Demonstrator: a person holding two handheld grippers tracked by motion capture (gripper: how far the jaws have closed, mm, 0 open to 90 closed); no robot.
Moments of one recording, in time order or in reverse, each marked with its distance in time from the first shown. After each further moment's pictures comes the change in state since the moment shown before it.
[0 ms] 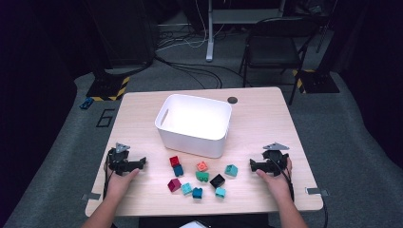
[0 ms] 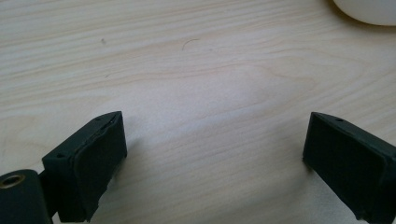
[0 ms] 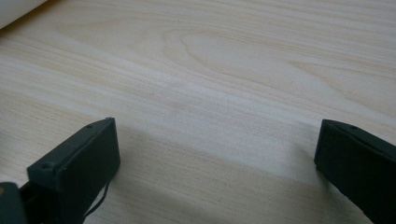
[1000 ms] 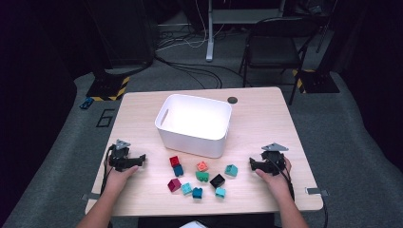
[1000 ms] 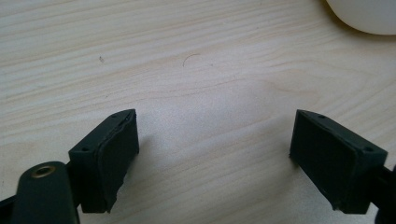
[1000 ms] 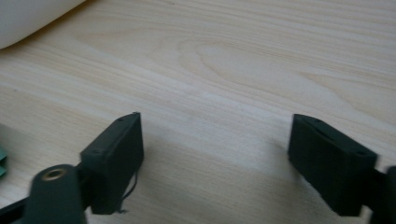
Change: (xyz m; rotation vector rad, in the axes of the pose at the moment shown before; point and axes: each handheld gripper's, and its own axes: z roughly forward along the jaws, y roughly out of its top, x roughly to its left) left arm 0.007 0.009 0.004 0.012 -0.026 0.026; right arm 0.006 0.001 -0.003 -0.031 0.015 -0.013
